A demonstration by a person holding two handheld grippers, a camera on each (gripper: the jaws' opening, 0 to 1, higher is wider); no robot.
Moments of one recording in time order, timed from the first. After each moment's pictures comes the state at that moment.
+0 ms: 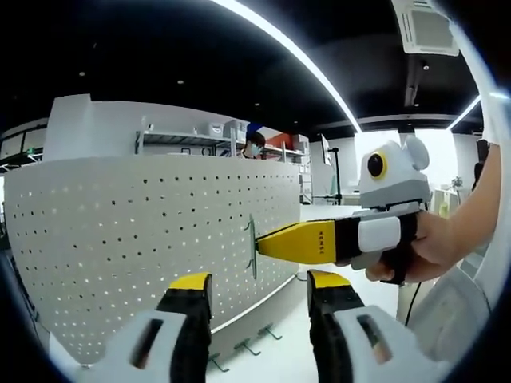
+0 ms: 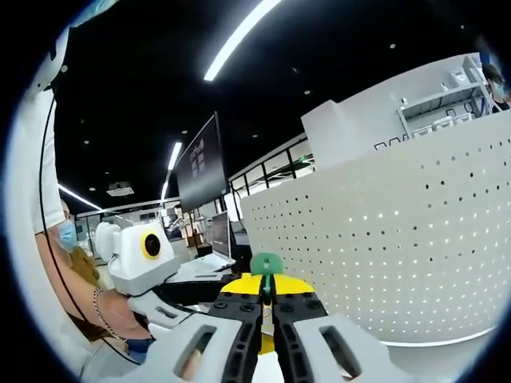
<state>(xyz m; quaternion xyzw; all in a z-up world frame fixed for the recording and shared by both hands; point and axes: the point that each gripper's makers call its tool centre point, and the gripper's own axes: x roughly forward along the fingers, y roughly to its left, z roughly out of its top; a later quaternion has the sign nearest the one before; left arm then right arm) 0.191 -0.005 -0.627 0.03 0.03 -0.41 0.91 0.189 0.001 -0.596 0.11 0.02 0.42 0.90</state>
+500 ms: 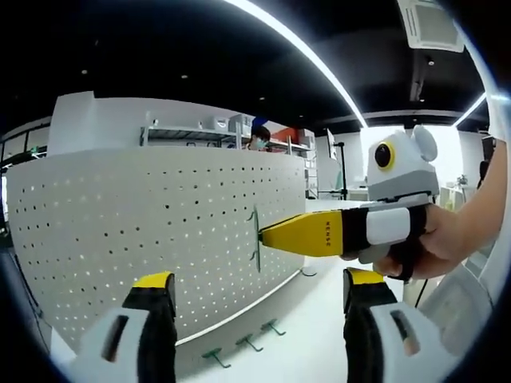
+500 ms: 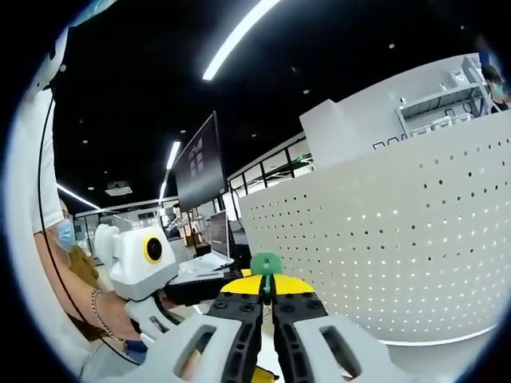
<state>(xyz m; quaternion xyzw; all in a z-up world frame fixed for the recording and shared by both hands) 0.196 -0.004 -0.633 0.03 0.04 -0.39 0.92 0.190 -0.001 -0.597 0.11 0.02 0.42 0.90</state>
